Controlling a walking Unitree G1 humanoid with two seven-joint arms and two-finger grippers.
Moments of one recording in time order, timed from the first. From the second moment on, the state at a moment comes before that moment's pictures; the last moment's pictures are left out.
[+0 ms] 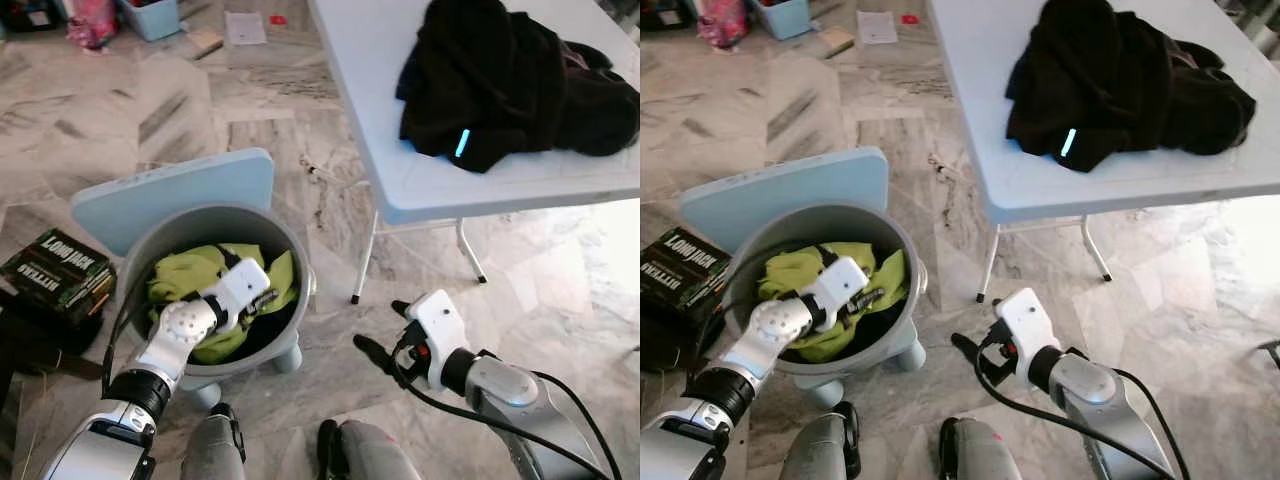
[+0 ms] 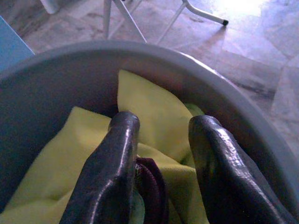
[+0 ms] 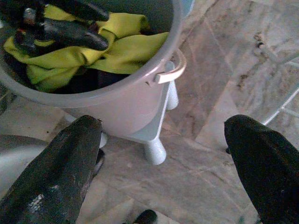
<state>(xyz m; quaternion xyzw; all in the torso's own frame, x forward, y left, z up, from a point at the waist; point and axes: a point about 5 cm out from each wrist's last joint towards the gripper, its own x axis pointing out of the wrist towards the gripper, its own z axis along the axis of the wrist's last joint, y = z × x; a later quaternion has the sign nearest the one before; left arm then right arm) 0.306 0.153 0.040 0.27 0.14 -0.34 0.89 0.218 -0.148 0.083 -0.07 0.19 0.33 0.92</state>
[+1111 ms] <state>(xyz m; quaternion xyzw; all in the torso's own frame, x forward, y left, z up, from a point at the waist) 0.223 0.208 0.049 0.25 0.15 -0.20 0.93 0.232 -0.143 0.075 -0.08 0.17 0.32 0.93</state>
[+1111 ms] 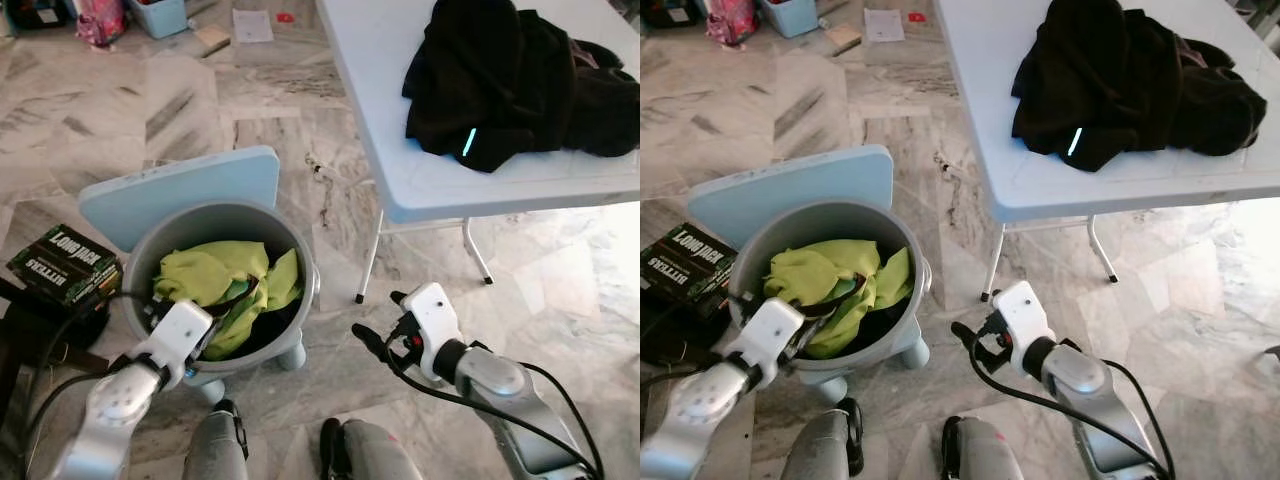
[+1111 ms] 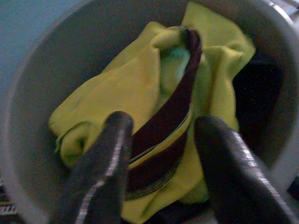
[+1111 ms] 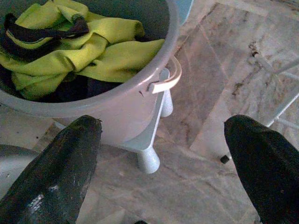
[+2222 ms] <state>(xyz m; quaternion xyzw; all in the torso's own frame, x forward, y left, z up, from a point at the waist) 0.269 0.215 0.007 0.28 0.26 -0.27 0.88 0.231 -0.145 0.072 -0.10 0.17 0.33 0.92</state>
